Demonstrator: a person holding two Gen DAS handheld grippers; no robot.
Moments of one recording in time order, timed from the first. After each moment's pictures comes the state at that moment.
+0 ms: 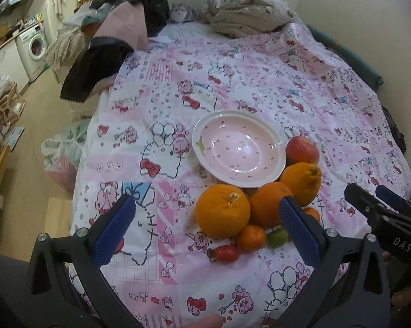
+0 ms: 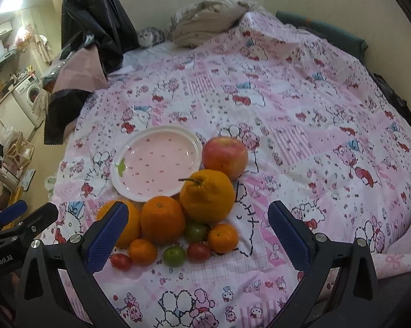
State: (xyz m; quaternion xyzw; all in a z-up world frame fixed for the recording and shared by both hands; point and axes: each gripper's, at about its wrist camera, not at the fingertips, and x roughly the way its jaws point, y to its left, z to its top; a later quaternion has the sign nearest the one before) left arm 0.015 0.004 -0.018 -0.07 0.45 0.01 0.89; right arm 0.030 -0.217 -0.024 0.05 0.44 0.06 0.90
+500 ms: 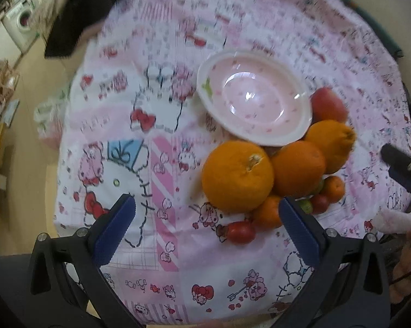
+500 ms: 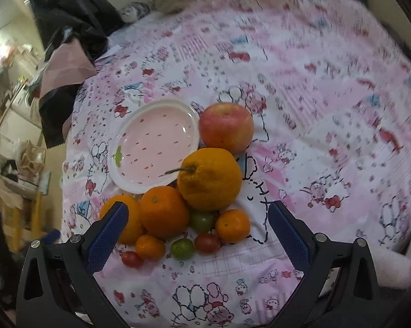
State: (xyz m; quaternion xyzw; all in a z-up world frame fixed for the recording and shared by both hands) left arm 0.052 0.008 -0.083 -0.07 0.59 0.02 0.80; right arm 0.085 -0.246 -0.061 0.16 0.54 0.07 0.82
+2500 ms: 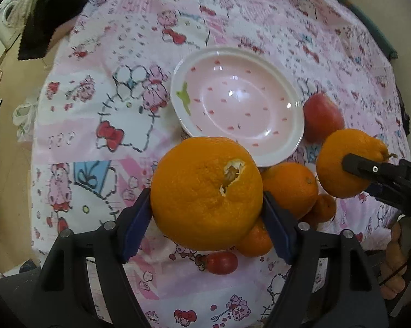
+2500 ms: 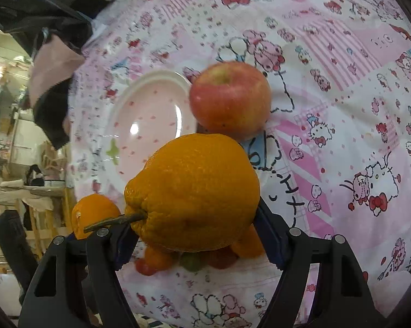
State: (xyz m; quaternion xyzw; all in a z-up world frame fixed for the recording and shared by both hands) left arm 0.083 0.007 -0.085 -0.10 0.59 -0.03 0.80; right arm 0.129 -0.252 -0.104 0.24 0.61 0.13 0.75
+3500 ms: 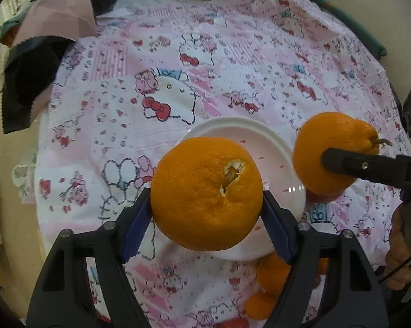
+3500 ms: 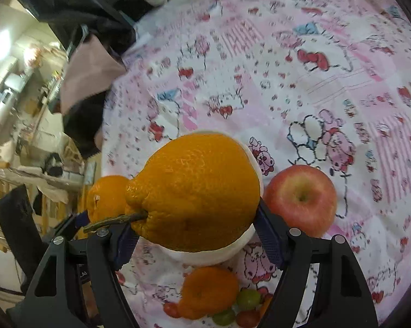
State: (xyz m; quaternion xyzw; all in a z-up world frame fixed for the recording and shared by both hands) left arm 0.189 -0.003 -0.073 -0.03 0.55 -0.06 0.84; right arm 0.230 -0.204 -0.090 0.20 0.58 0.20 0.77
